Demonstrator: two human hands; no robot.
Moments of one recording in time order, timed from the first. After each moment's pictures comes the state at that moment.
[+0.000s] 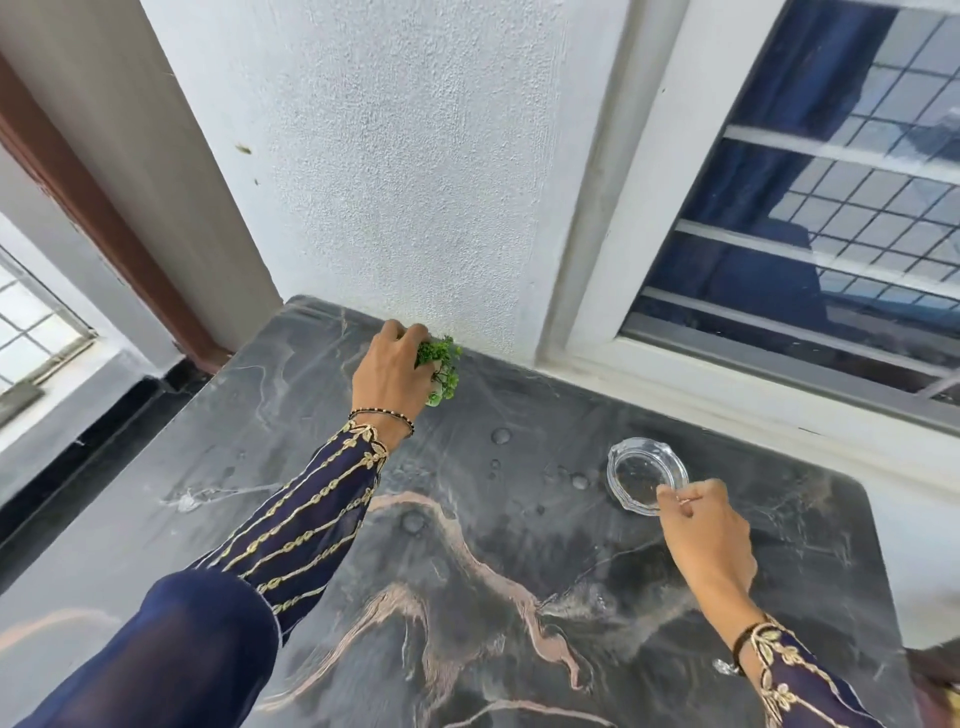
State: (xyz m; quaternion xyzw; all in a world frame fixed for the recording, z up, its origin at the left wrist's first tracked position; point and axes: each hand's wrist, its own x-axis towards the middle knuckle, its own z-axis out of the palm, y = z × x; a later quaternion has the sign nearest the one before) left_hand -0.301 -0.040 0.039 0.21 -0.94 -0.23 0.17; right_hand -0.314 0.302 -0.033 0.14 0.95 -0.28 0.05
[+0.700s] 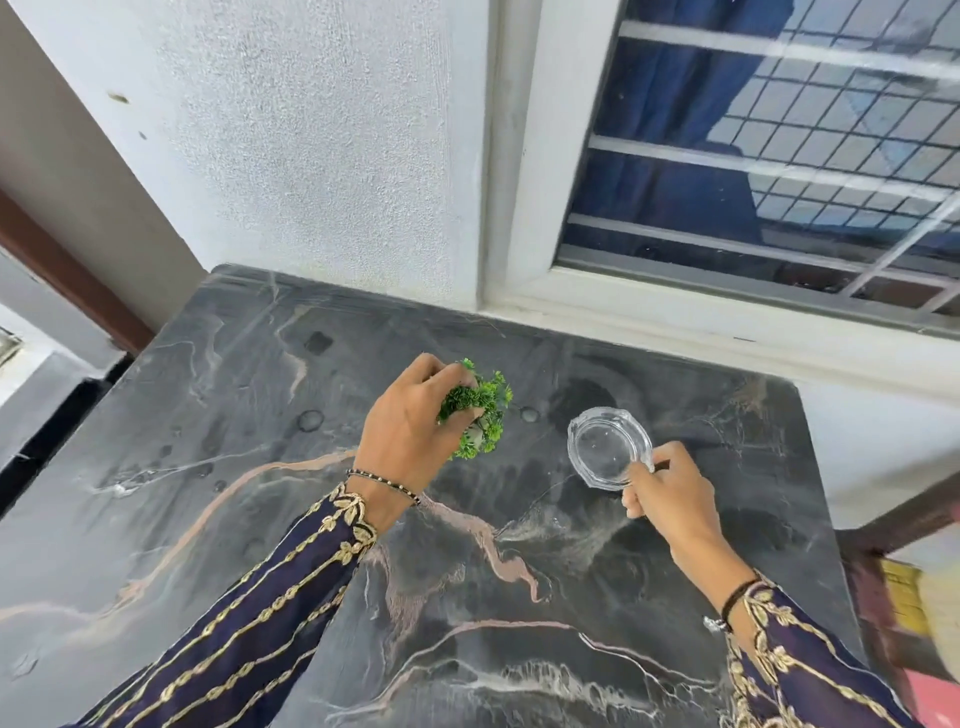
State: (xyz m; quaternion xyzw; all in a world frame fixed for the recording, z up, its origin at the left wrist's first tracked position) left_hand -0.229 0.068 0.037 0.03 -0.95 -0.29 0.13; right_hand -0.273 0.343 -0.041 0.18 0.88 -0.42 0.14
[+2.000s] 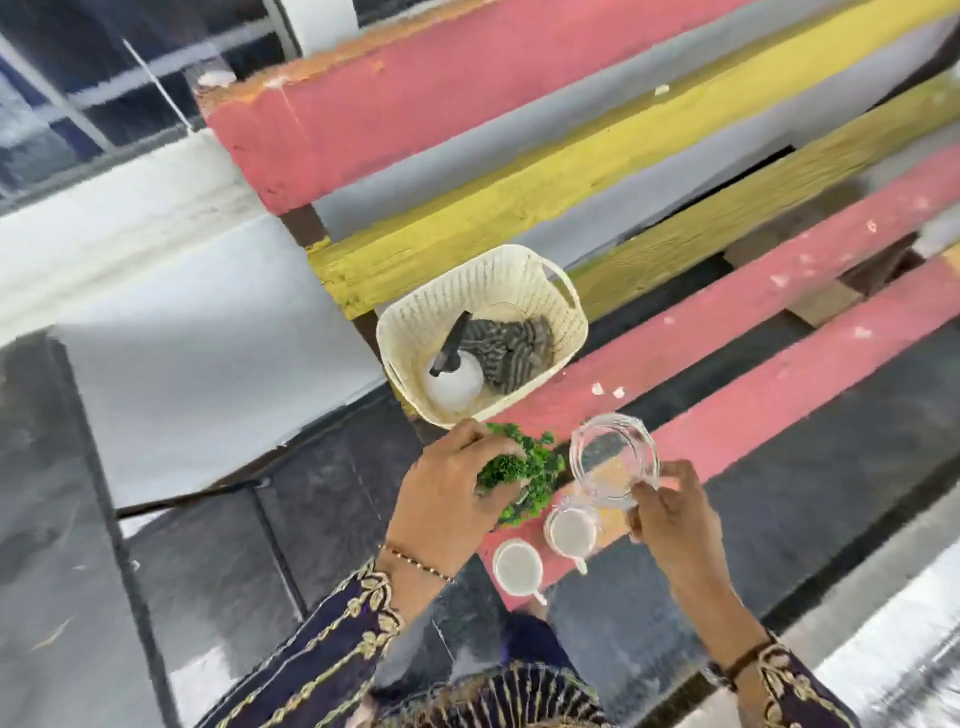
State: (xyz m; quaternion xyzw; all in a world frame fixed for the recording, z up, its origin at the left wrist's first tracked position) left_hand -0.170 0.816 -0.055 -0.29 -0.86 -0.37 -0.18; right_hand -0.022 1.008 -0.131 0.50 0.74 -0.45 -0.01
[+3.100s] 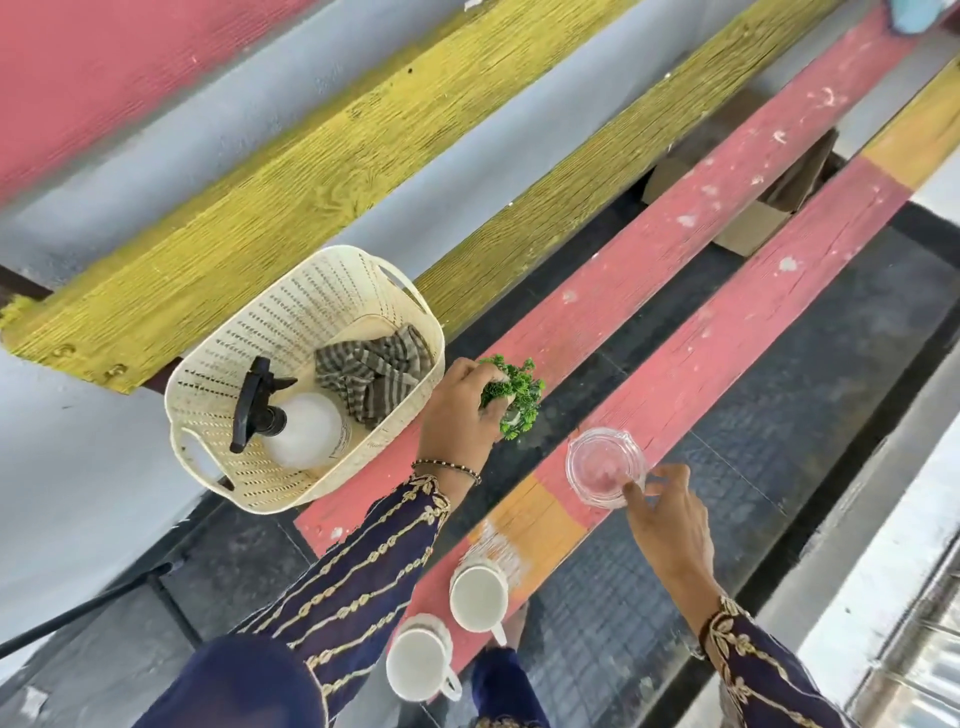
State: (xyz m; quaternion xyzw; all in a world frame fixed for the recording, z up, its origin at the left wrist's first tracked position) left_hand -0.203 1.029 -0.209 -0.32 -0.87 -0.34 -0.18; right_hand 0.018 1.135 -0.258 0.60 0.71 -0.36 0.07
